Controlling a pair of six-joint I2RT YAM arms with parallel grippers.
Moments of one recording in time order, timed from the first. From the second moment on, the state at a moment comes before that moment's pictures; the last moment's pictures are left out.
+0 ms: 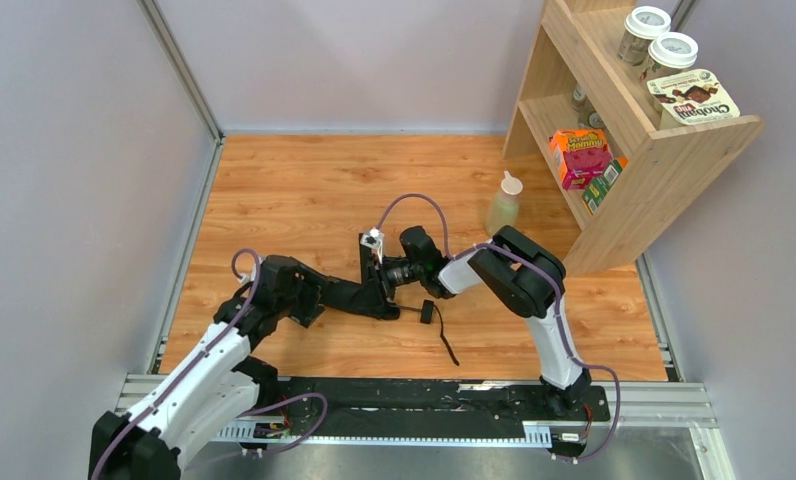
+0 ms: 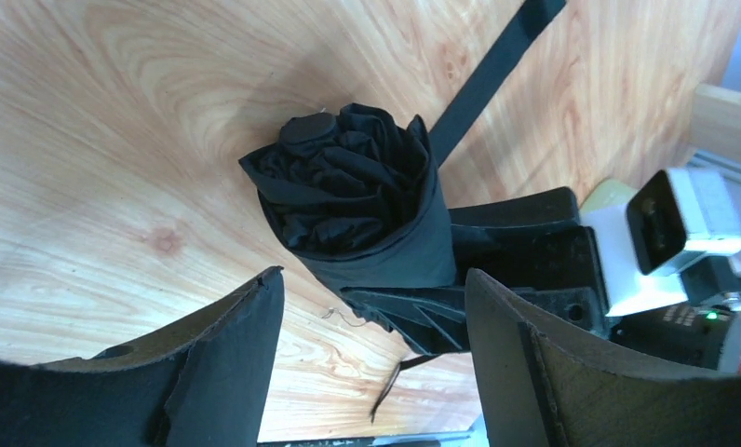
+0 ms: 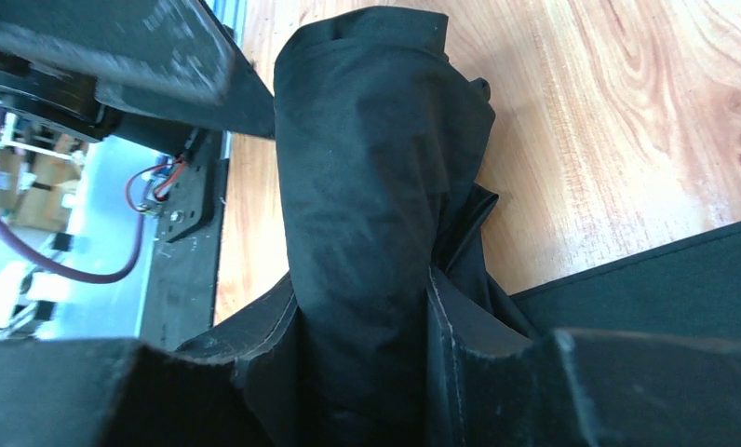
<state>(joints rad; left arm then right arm) -0.40 0.73 0.43 -0.54 -0.06 -1.41 0.81 2.15 0.97 0.73 -0.87 0.40</state>
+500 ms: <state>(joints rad) -0.40 0.98 0.38 -0.28 0.02 -1.45 0.75 2.26 1.13 0.66 -1.07 0.54</state>
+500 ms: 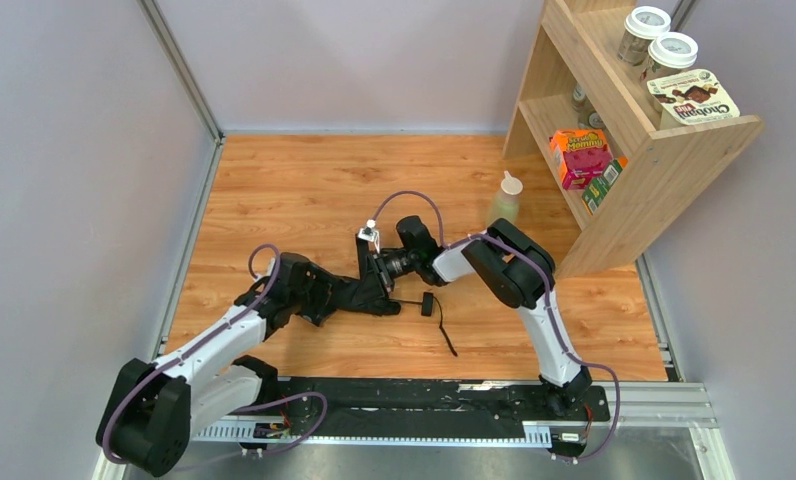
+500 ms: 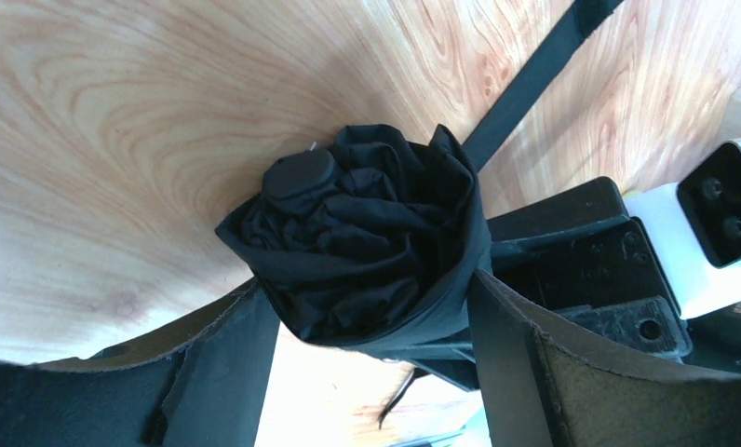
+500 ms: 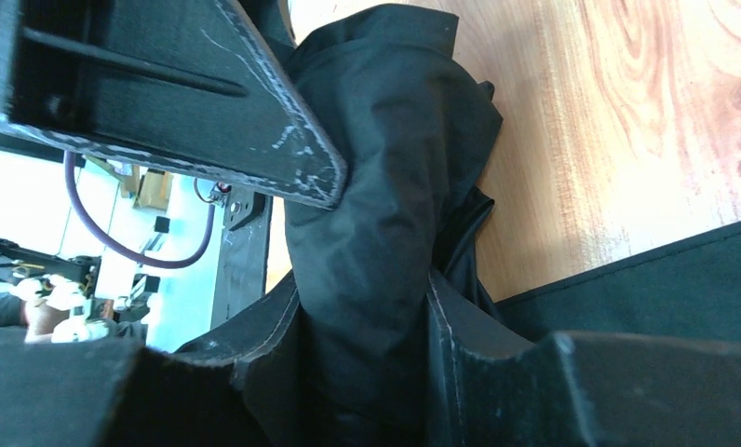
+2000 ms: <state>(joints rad) -0.43 1.05 0.29 -0.10 -0.03 -1.51 1.04 1.79 1.17 -0.15 -0.08 0.05</state>
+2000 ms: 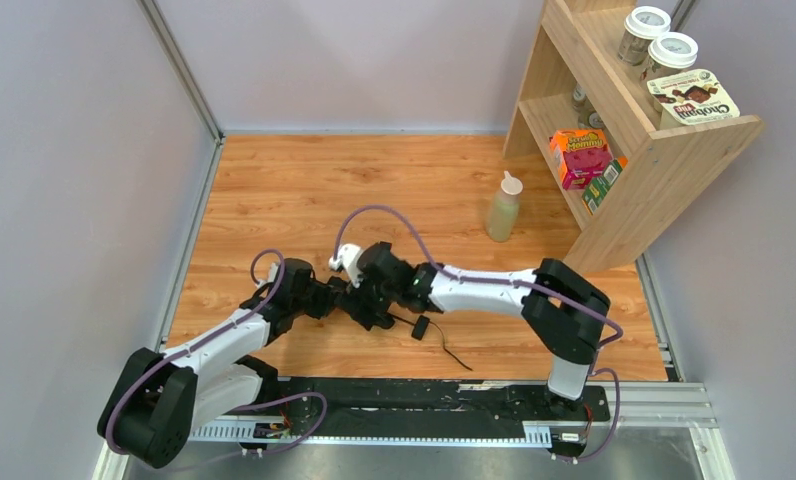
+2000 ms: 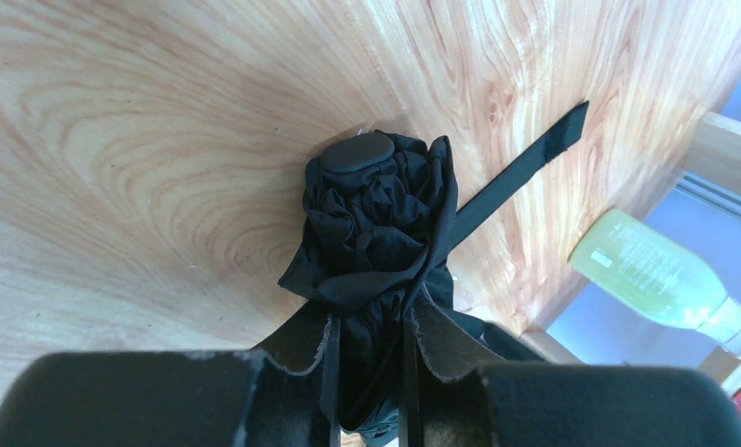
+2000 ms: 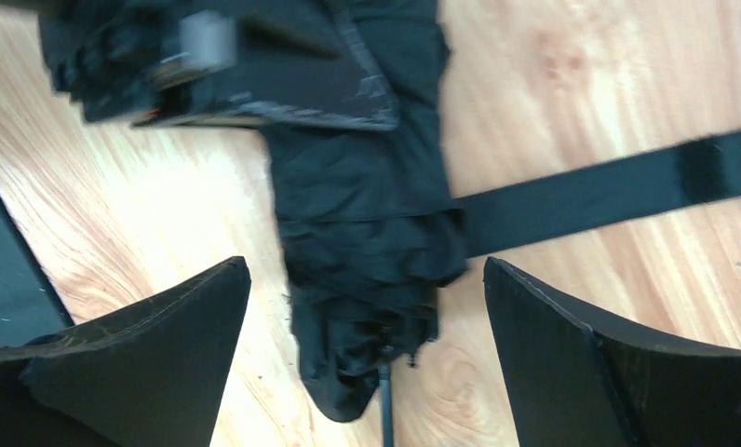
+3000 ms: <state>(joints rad) -0.43 0.93 0.38 -0.36 -0.10 -1.46 1.04 1.97 1.04 0.37 -0.18 0.04</state>
